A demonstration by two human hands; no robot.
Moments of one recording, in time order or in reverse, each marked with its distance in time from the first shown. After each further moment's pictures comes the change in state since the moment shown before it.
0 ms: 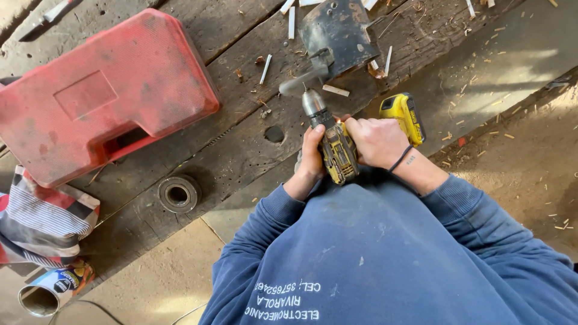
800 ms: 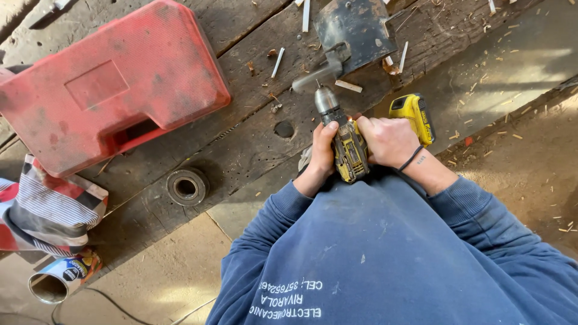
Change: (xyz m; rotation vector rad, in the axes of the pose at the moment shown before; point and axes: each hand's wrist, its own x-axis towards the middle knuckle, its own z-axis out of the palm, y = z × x) left_hand 0.001 0.002 -0.004 0.108 0.044 -0.012; right_hand 0.002 0.000 0.009 -0.006 -0.039 0.010
